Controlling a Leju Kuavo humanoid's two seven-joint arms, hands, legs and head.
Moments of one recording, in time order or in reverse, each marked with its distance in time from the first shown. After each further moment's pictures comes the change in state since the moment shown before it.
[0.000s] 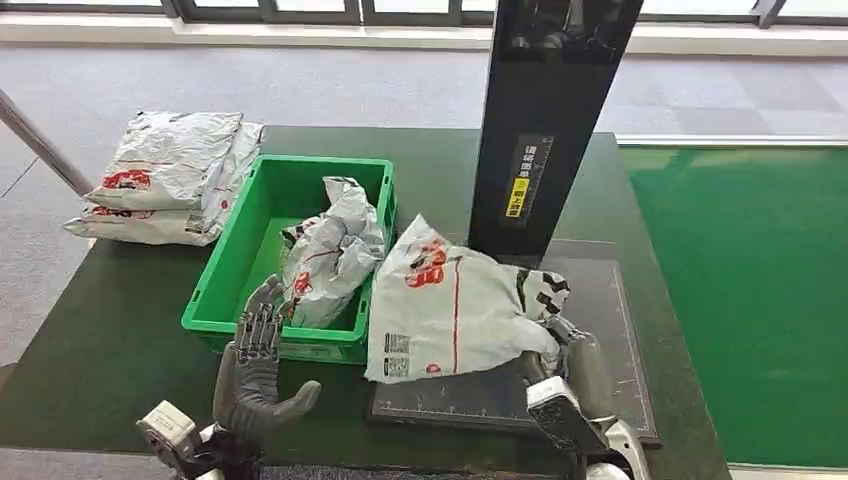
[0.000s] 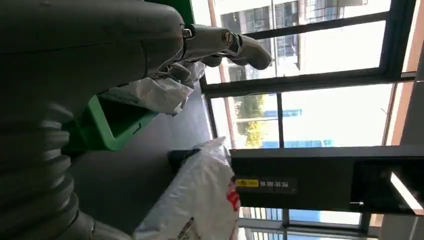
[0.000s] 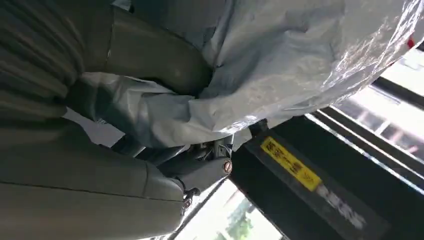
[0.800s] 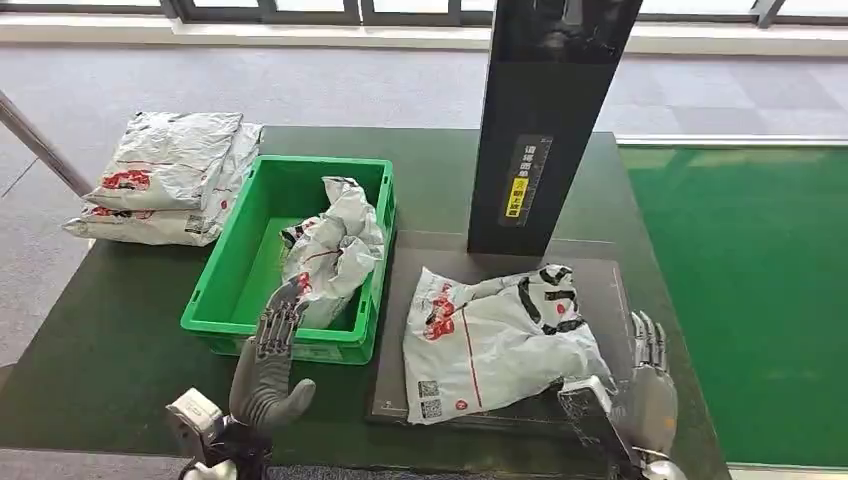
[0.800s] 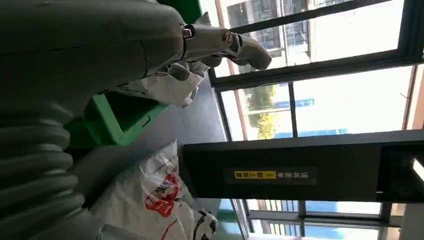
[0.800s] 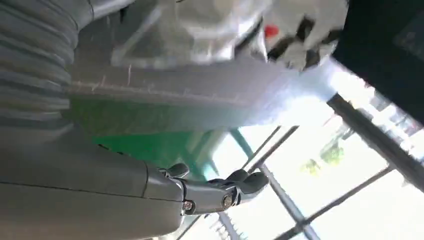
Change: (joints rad) left arm -0.034 0.000 0.000 0.055 -0.062 0.025 0.011; right arm 0.100 0.048 -0.176 -0.079 0.195 -0.286 0.175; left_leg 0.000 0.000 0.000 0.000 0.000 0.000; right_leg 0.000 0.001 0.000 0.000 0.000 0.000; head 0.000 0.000
